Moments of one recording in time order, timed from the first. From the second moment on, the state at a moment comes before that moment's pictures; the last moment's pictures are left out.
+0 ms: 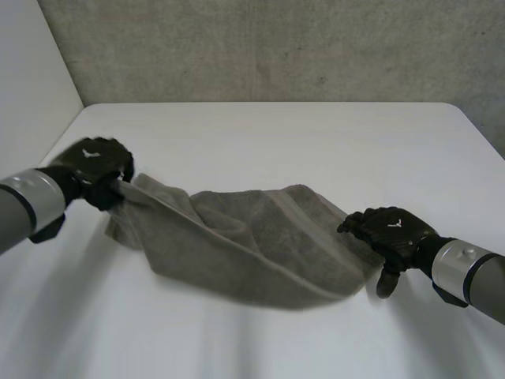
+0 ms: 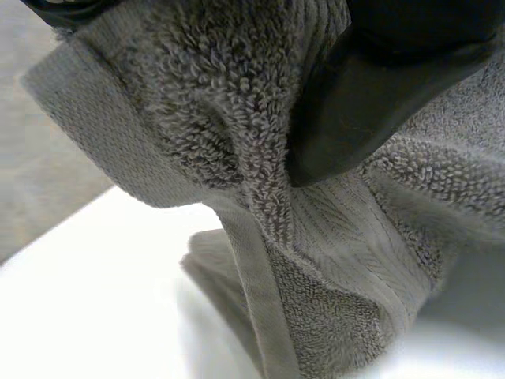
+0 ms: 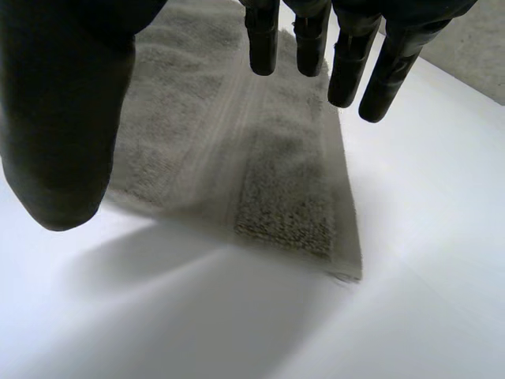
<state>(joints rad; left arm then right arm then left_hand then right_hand) 4.63 -1.81 -1.55 2.99 -1.19 3.54 1.68 -1.23 1.80 0.05 1.04 2.57 1.26 1.31 0.22 0.23 1.12 0.24 0.25 0.22 0.25 0.06</state>
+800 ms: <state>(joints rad) 4.75 -1.81 -1.62 3.08 -1.19 3.39 1.69 -1.04 1.65 -0.02 1.05 2.64 1.26 1.31 0.22 0.23 1.12 1.32 1.31 0.22 0.25 1.16</state>
